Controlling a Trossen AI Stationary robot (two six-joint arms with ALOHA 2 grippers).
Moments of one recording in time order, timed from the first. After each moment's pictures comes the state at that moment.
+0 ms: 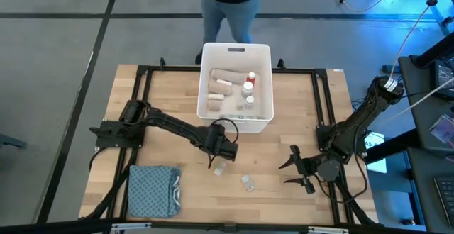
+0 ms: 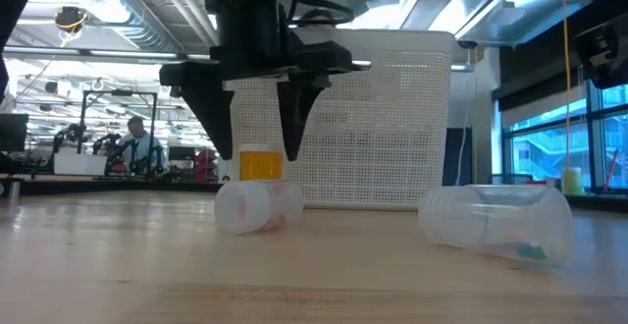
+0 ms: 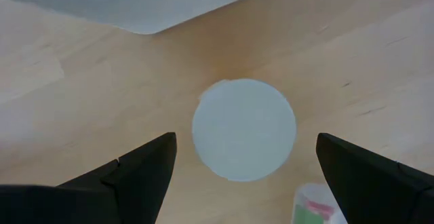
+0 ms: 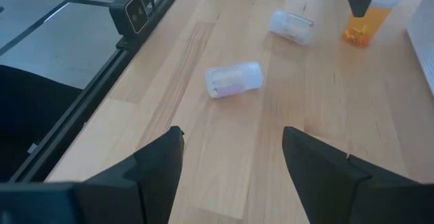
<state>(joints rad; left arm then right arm) -0.23 2.01 1.56 -1.04 -0.27 -1.44 0.89 1.06 0.38 0.08 0.50 0.38</state>
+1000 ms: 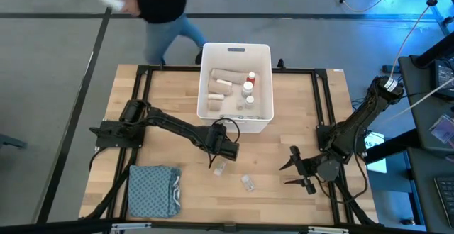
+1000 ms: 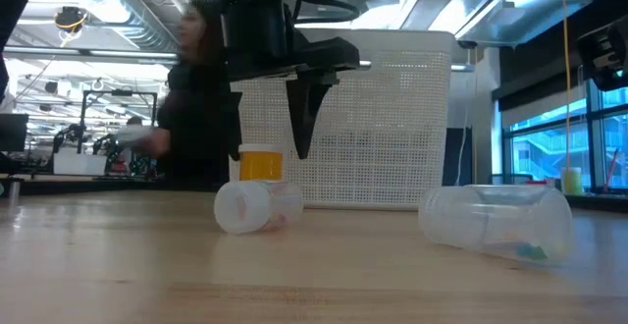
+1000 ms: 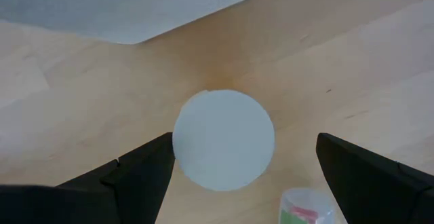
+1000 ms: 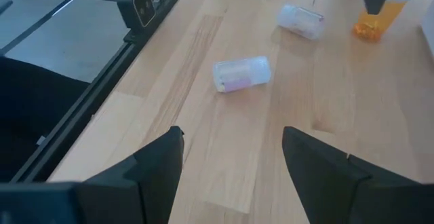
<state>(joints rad) -0.22 2.01 1.56 -1.00 -0.27 -1.42 0.89 1.06 0.38 0.07 0.47 0.38</state>
